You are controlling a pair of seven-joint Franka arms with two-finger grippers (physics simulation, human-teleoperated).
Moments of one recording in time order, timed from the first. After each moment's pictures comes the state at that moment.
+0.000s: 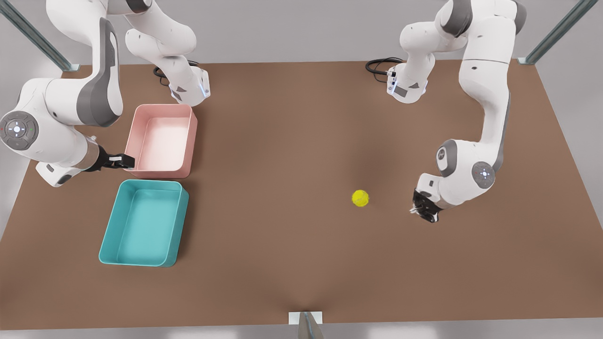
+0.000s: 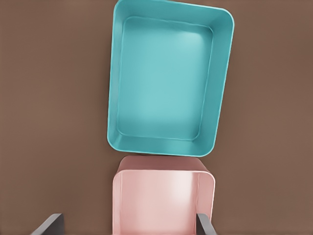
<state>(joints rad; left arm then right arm) 0.04 0.39 -0.18 -1.84 -0.19 2.27 1.16 0.08 0.16 -0.08 -1.51 -0.05 1.48 -0.02</state>
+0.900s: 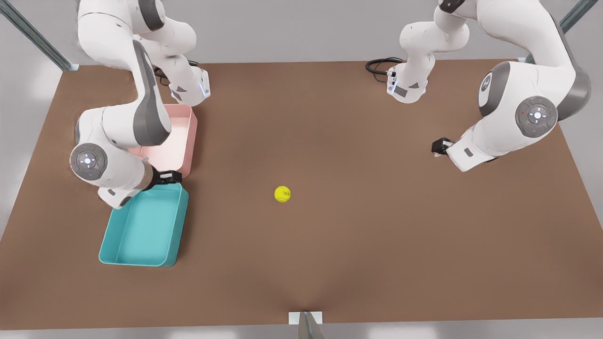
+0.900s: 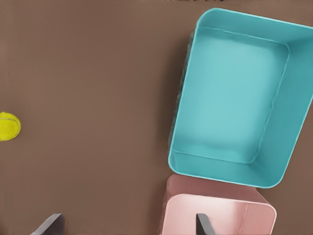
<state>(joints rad) 0.00 0.25 -0.23 -1.31 0.07 1.31 -0.01 0.30 0.39 -0.07 -1.35 0.06 1.51 0.08</state>
